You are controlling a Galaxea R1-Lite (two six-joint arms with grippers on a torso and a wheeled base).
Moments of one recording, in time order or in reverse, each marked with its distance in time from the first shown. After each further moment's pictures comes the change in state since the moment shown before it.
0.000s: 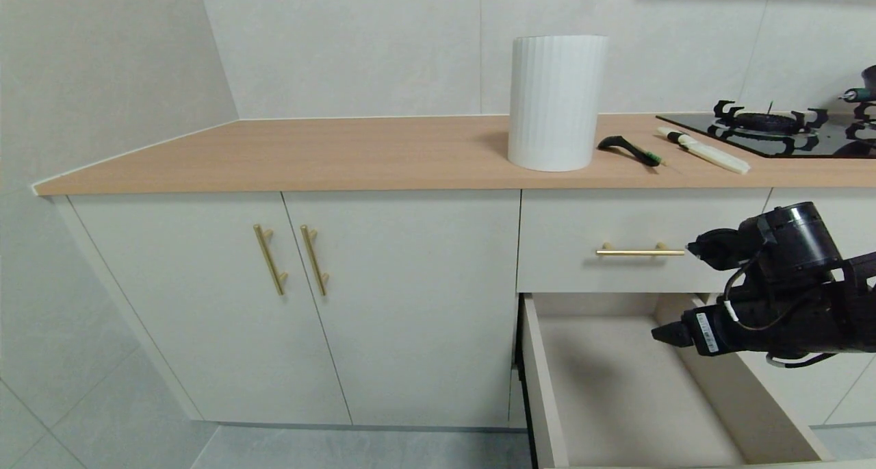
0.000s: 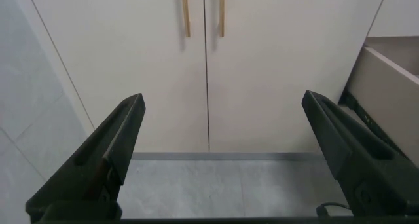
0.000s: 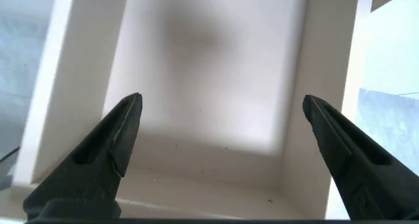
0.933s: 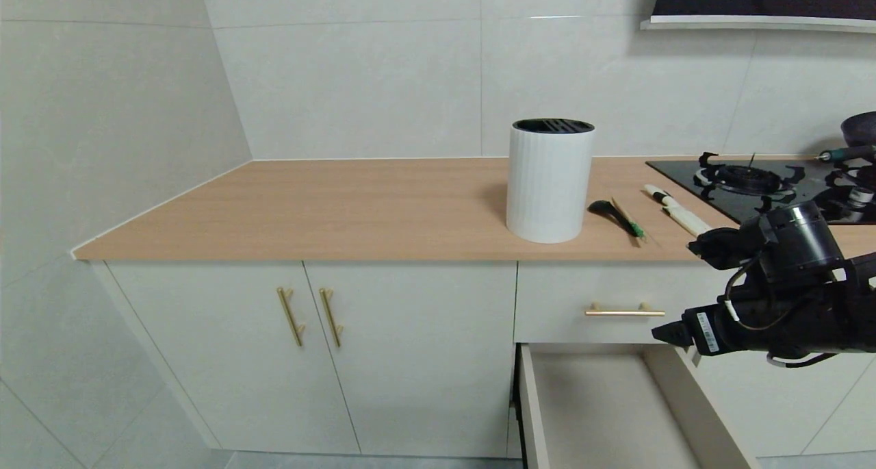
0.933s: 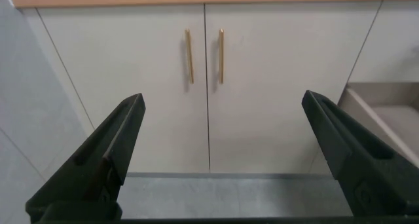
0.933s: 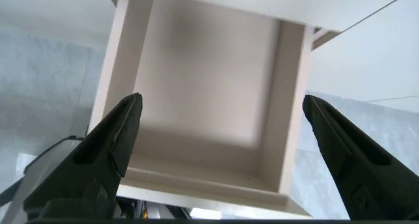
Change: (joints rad) left arm 0.000 0.000 0.000 0.000 0.000 0.000; right arm 0.001 -0.004 0.001 -0.002 0.000 0.000
